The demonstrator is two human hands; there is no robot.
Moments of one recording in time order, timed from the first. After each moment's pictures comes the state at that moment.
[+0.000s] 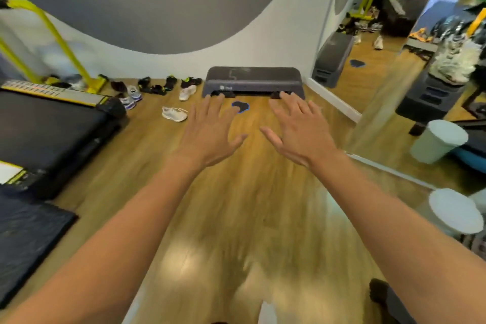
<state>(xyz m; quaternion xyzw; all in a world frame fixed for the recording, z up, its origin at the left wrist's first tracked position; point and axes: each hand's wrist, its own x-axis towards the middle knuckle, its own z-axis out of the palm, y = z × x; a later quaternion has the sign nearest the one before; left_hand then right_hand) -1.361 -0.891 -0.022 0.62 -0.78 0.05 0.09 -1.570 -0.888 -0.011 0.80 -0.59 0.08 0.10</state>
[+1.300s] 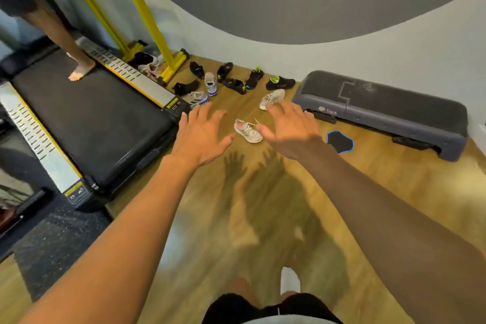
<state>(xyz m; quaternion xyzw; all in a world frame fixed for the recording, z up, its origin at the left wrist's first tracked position) -0.978 -1.487 -0.092 0.80 -0.60 -0.04 0.01 -1.164 -1.591 -0.119 0.89 -0.43 0.07 -0.08</state>
